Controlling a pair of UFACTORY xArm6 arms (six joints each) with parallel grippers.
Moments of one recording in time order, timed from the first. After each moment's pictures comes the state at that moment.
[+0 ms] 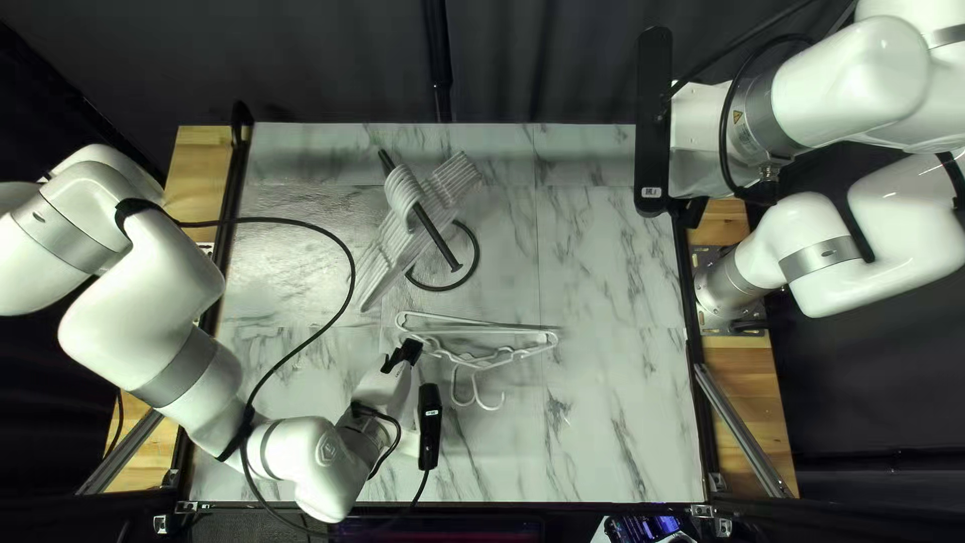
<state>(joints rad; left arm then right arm) -0.70 0.57 -1.28 0.95 1.40 -0.98 0.27 -0.90 -0.89 -0.34 1.60 0.23</state>
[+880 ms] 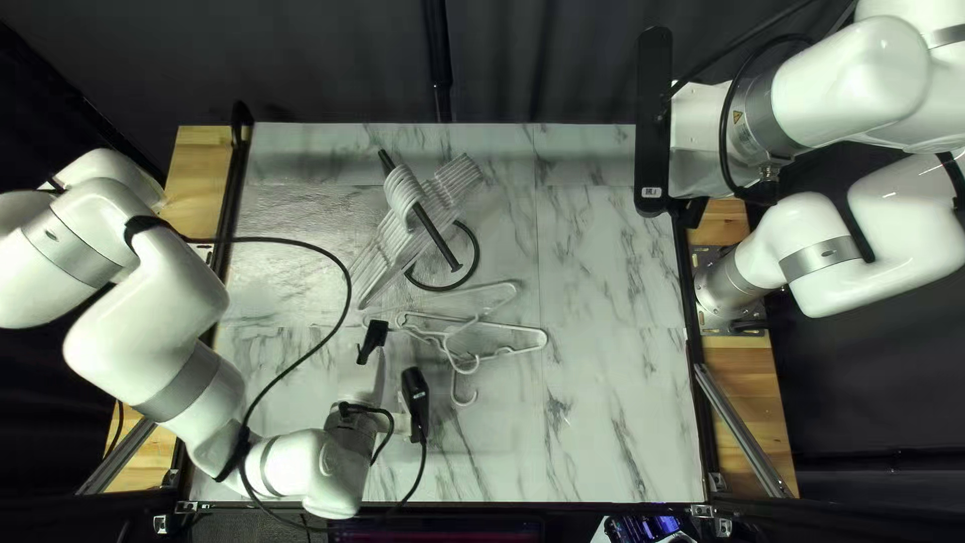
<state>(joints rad) -0.74 0.56 -1.26 0.83 1.62 -1.04 0.27 -0.90 -0.89 -0.34 1.60 0.23</state>
